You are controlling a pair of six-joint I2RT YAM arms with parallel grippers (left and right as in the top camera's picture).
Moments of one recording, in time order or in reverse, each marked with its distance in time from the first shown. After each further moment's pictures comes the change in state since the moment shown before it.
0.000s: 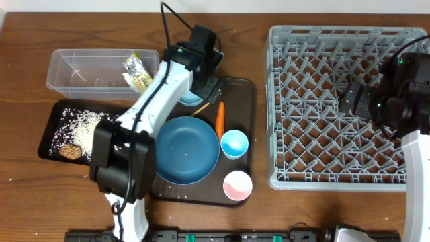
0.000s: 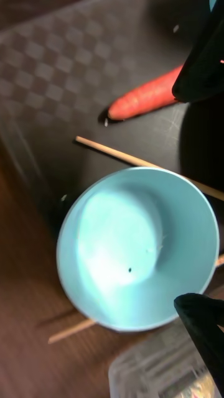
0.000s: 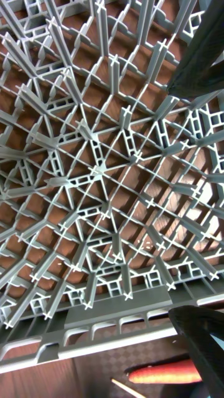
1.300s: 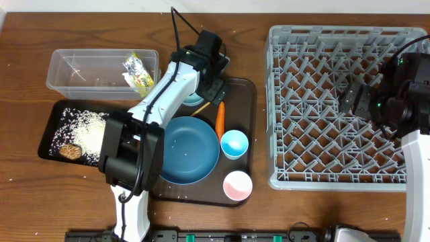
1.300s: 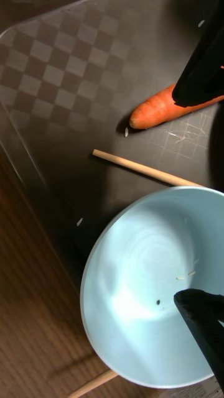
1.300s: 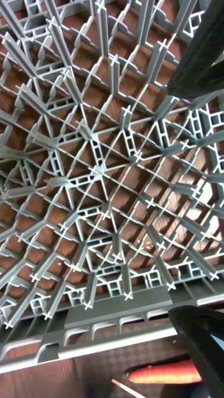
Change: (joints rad) left arm -0.016 0.072 -0.002 0.066 0.035 -0.002; right arm 0.000 0.000 0.000 0.000 0.000 0.000
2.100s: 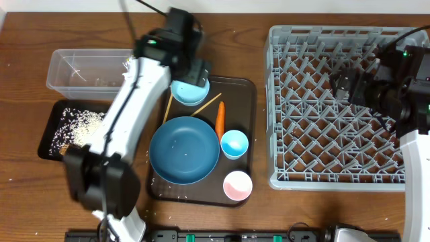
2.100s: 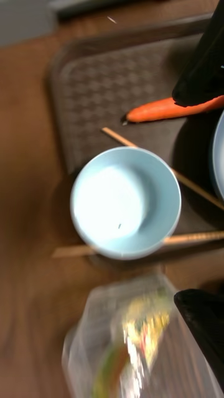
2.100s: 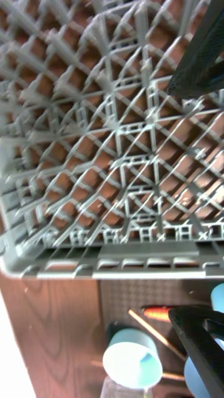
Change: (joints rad) left arm 0.116 -0.242 0.087 -0.147 -0.001 -0.177; right arm 0.025 0.000 0.000 0.190 -0.187 -0.023
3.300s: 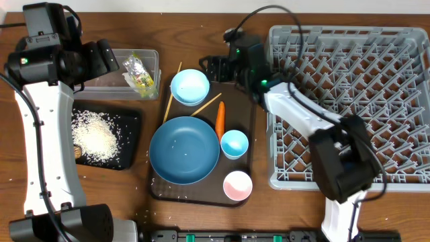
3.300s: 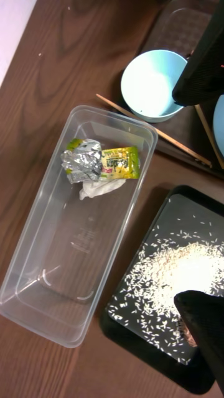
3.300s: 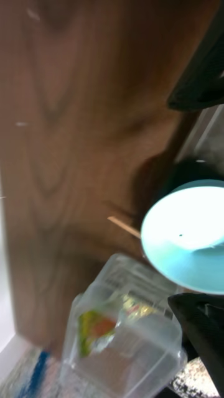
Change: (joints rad) left arm 0.477 -0.229 0.009 -0.129 0.018 -0.187; right arm 0.647 0.721 0.067 0.948 0.018 0.290
